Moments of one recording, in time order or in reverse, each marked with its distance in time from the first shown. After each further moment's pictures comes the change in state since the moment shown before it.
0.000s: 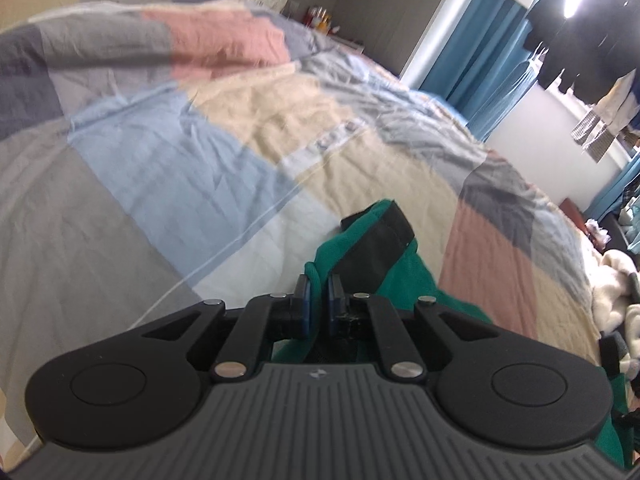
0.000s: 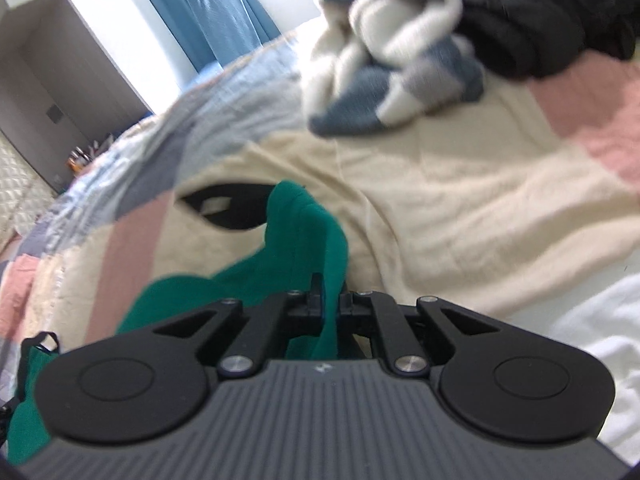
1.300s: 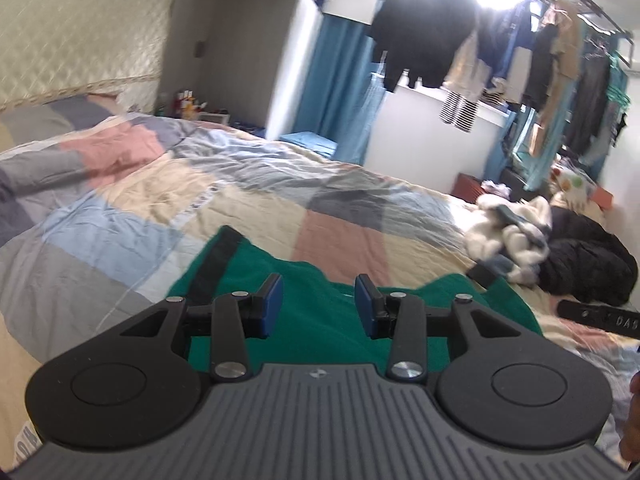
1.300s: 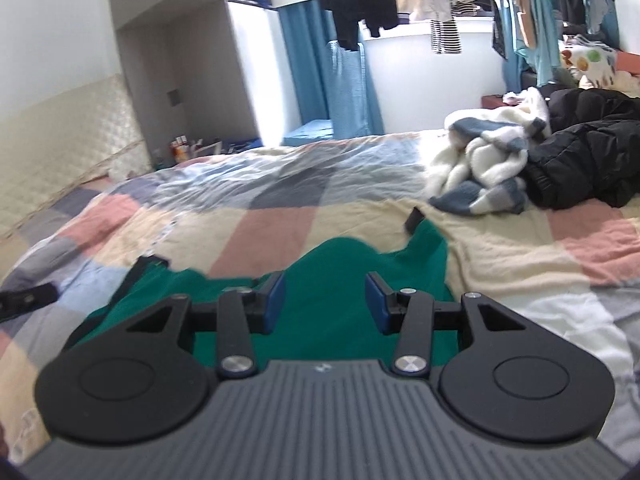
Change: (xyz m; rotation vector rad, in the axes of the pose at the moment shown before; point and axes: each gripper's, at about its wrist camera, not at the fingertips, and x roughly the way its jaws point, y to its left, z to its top) left arm -0.214 -0.076 -0.093 0.359 -0.186 -0.271; right arm -0.207 0.100 -0.108 -0.373 -0.252 0.142
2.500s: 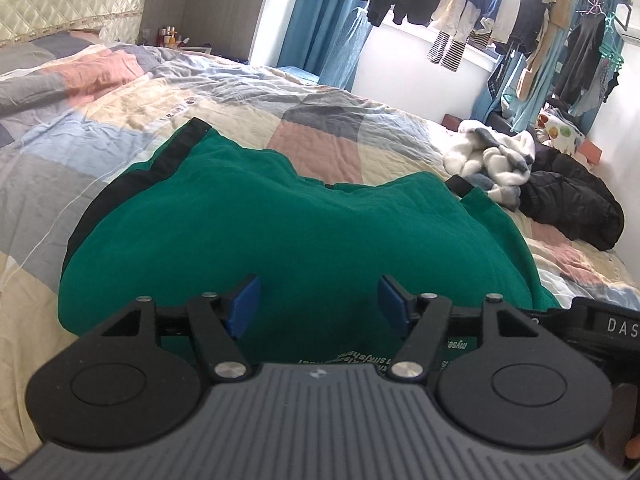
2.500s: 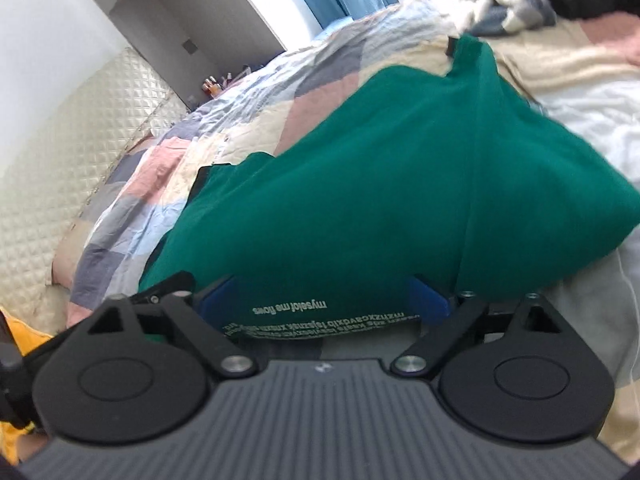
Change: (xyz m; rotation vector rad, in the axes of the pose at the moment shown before) left arm 0.004 -0.021 -0.082 -0.022 0.187 -0.034; right arm 0.000 0.011 -0.087 0.290 0.290 0.187
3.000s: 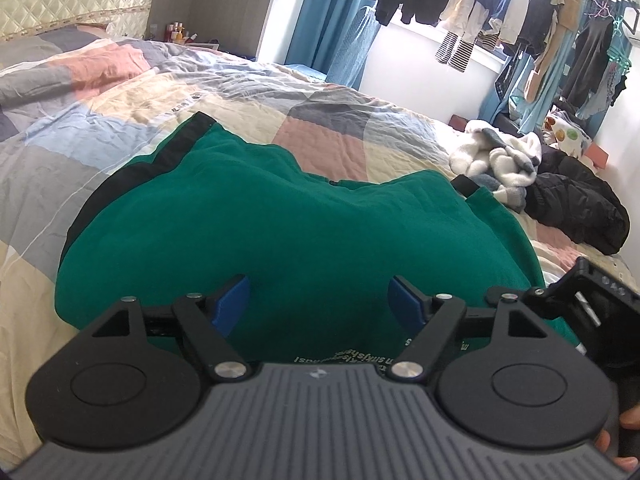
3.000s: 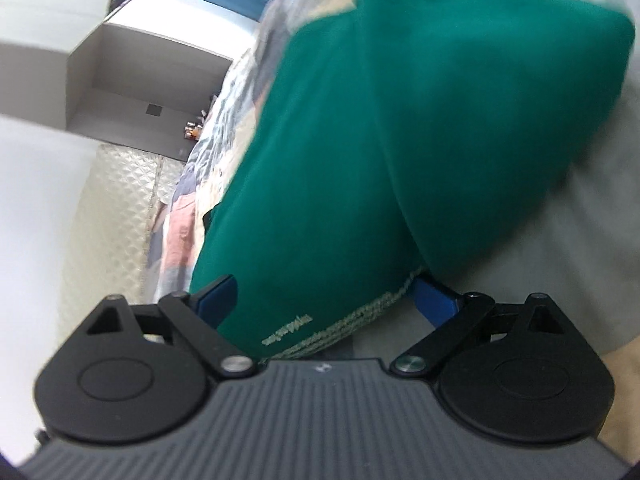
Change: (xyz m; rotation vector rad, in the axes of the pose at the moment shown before) left arm 0.005 -0.007 -0.003 -0.015 0.003 0.017; right arm 0.026 -0.061 -0.008 0.530 0.100 0.187
